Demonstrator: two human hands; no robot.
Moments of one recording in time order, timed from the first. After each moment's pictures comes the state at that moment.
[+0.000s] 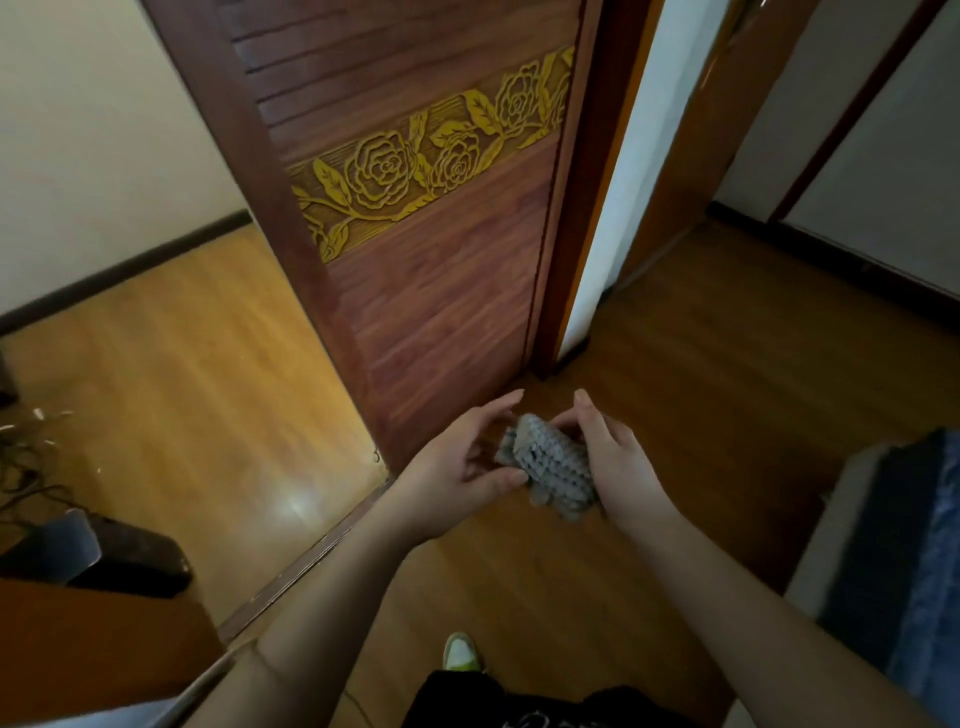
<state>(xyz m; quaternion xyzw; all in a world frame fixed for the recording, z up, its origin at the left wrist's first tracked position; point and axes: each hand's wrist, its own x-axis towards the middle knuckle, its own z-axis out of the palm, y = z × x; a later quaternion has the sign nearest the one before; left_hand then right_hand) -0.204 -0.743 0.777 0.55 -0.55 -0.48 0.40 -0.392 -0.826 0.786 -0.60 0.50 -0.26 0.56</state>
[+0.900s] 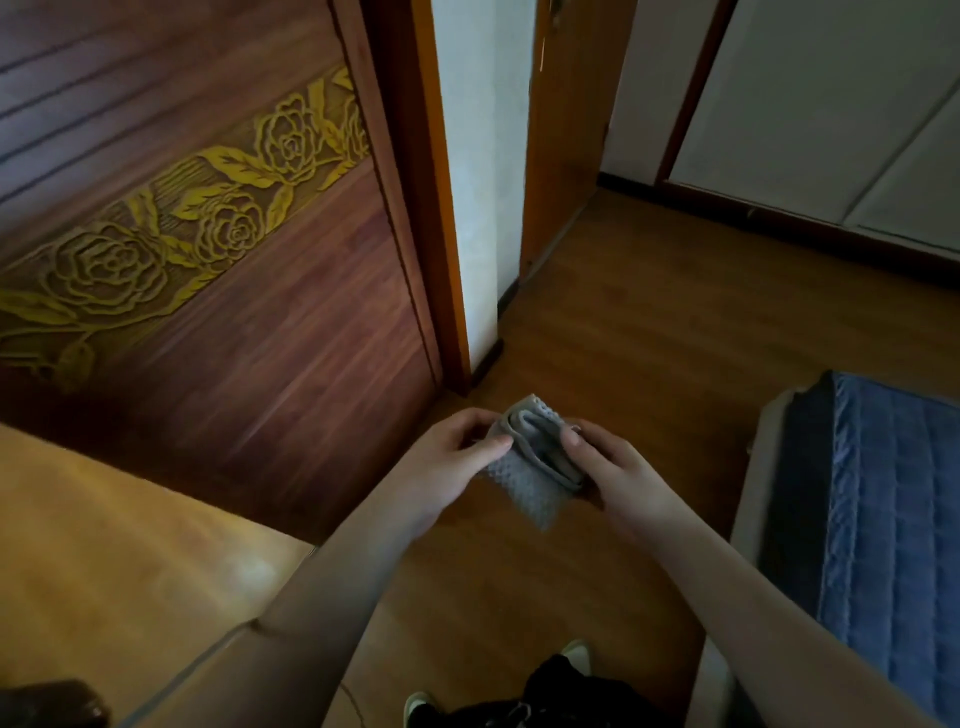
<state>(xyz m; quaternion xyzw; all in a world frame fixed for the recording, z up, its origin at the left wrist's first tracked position) -0.360 -0.943 0.790 0.57 -0.45 -0.60 0.34 -0.572 -0.969 0.762 -0.48 0.44 -0.30 0.70</state>
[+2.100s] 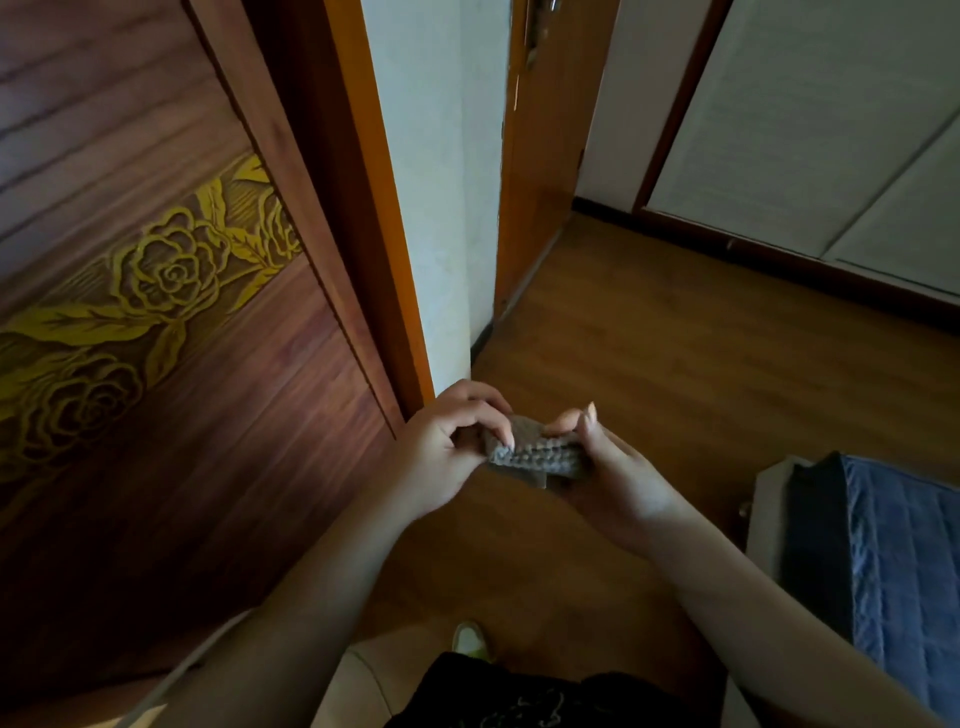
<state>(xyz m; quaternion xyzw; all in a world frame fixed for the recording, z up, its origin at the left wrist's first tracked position) -0.327 -1.226 0.778 0.45 -0.71 -0.36 0.41 -0.540 -1.230 0.778 -0.34 0.31 -0.37 0.81</state>
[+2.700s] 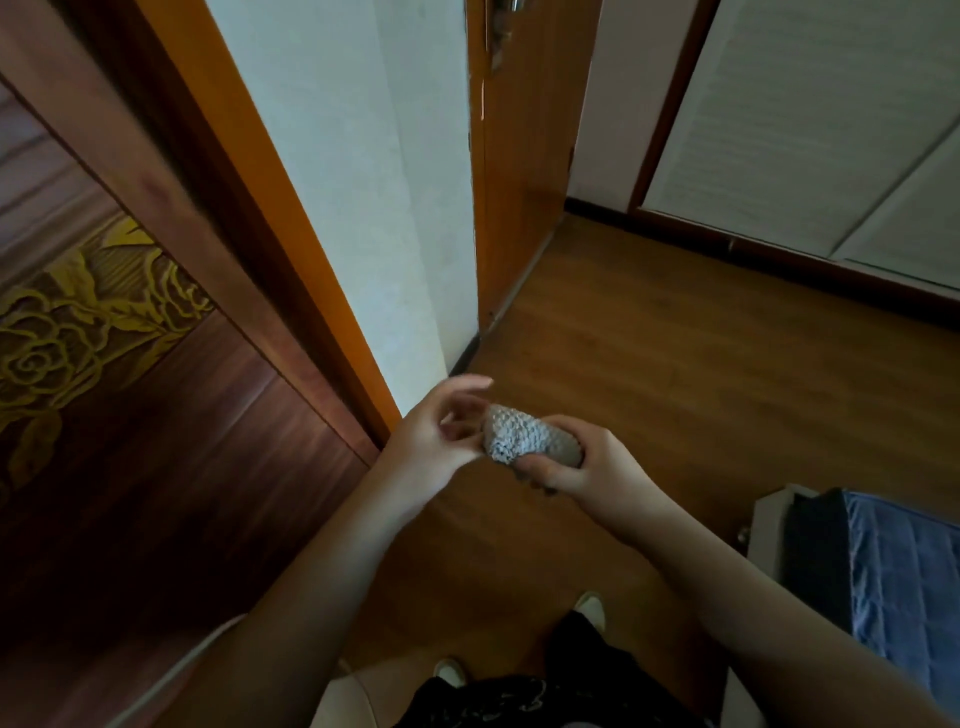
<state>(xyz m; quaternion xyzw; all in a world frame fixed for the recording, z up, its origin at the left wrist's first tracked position) -0.399 -1.339 0.774 0.55 -0.55 -0.51 0.38 -0.607 -1.346 0.769 -0.60 0.47 -0.27 0.59</state>
